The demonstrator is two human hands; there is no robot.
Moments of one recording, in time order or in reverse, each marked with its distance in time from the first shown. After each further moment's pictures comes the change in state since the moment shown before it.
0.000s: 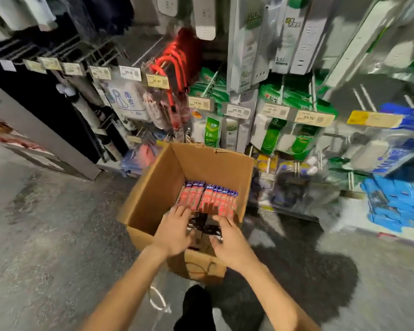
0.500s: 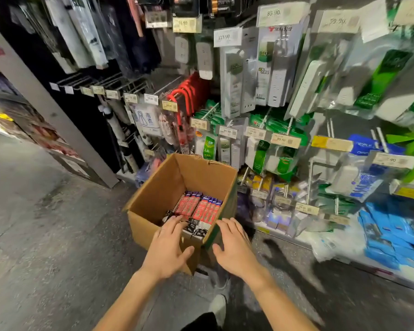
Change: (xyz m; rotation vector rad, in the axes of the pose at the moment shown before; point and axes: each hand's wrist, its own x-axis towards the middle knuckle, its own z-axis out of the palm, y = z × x) left_hand -0.124 0.119 0.006 -0.088 0.301 -0.089; right_hand -0.112 0.037 -0.077 -0.269 0.055 -0.213
